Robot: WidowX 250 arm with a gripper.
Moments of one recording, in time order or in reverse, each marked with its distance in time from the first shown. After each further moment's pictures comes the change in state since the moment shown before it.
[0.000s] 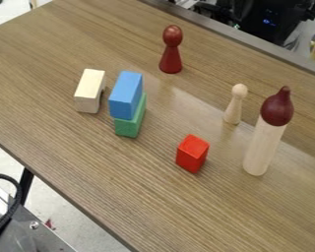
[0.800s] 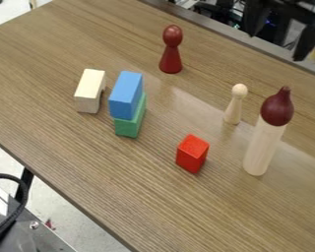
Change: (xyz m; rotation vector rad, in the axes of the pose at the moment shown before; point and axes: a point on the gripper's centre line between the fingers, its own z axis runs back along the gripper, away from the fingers) arm -0.033 -0.037 0.025 -0.087 -0.003 -0.047
